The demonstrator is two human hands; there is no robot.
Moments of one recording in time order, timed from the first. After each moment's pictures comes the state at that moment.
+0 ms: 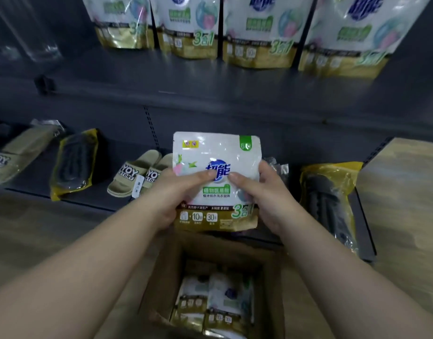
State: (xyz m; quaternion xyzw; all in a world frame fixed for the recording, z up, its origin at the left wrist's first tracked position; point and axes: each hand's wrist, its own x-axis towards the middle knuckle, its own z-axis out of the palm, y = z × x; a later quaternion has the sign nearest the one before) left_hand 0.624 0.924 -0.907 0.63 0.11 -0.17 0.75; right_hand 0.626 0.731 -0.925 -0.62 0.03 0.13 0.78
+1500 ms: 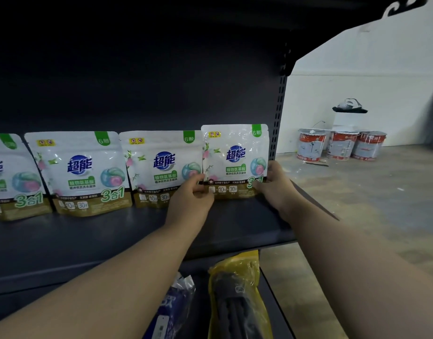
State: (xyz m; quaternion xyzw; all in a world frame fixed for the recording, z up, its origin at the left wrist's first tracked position) left_hand 0.768 0.612 -0.799 0.80 -0.16 0.06 0.57; right_hand 0.754 0.392 -0.807 -0.79 0.11 -0.23 0.56
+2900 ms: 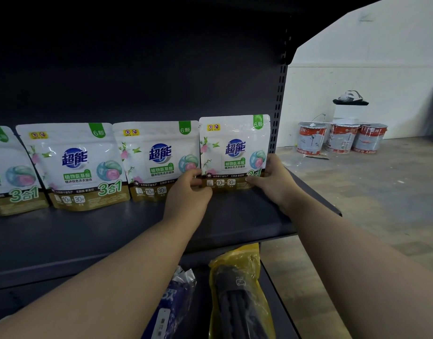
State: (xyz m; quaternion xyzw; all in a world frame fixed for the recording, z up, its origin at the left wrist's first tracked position) left_hand 0.767 0.612 -0.802 0.81 -0.15 0.06 0.57; right_hand 0.750 0.398 -0.807 -0.80 0.10 -0.23 0.55
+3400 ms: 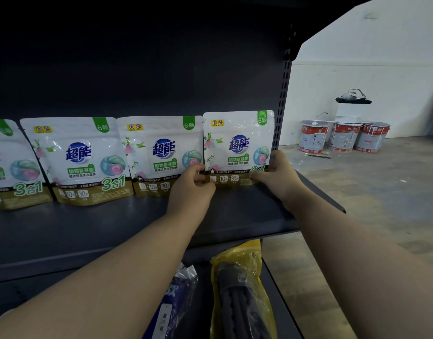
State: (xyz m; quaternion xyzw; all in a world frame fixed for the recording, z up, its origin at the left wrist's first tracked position) left_hand 0.769 0.613 -0.804 0.80 -0.15 0.06 0.57; right_hand 0.747 0.402 -0.804 -0.78 0.12 -0.24 0.56
